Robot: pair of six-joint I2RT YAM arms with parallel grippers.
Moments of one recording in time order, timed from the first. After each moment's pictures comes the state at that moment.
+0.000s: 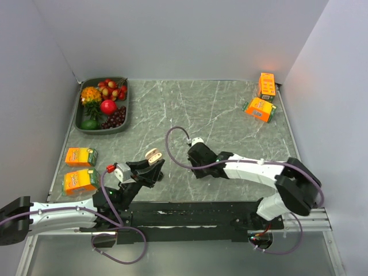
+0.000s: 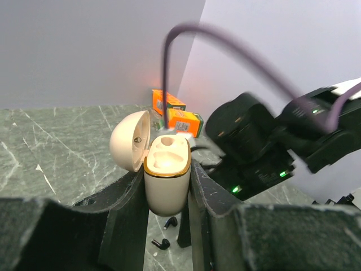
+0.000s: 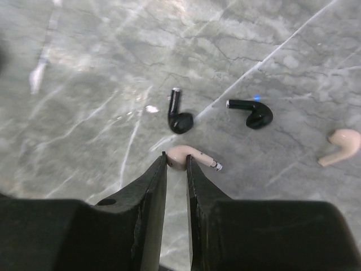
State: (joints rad) left arm -1.27 0.65 0.05 1.11 -0.55 -0.05; right arm 0.92 1.46 0.78 -0.34 0.18 0.44
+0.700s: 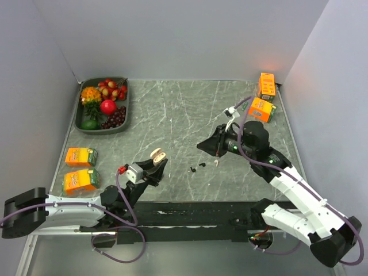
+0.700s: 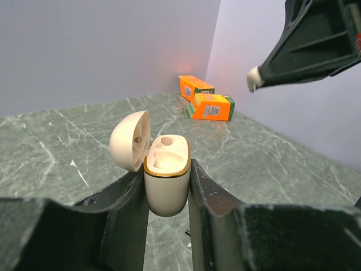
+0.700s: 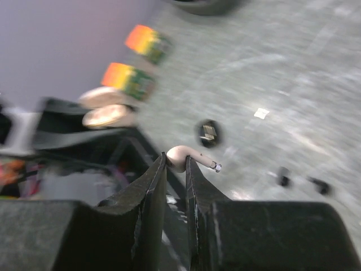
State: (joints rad) left arm -1.27 0.87 0.05 1.27 -0.59 0.09; right arm 0.59 0.89 0.87 -0.29 -0.38 0.52
